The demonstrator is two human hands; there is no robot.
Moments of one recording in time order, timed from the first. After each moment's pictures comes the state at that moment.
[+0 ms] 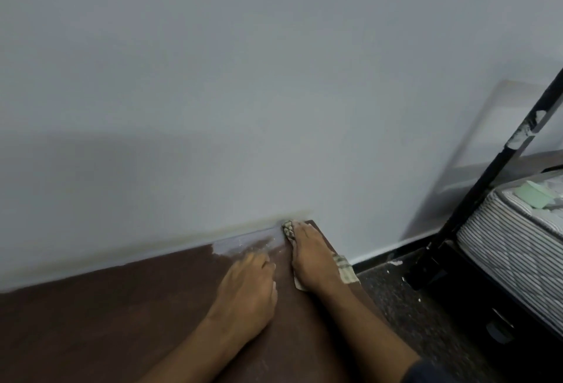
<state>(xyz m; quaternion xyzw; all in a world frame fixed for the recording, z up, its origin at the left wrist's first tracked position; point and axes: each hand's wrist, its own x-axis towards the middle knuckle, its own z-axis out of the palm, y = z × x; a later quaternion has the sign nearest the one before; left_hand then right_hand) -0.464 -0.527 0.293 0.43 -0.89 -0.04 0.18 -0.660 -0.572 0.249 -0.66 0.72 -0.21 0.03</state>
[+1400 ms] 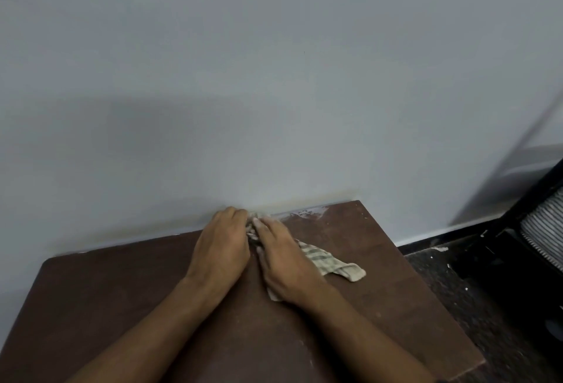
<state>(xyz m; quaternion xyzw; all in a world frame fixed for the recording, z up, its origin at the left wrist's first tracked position) -0.367 -0.566 0.305 0.54 -0.79 -0.07 0.27 -0.515 -0.546 0.266 -0.78 0.56 -0.27 0.11</state>
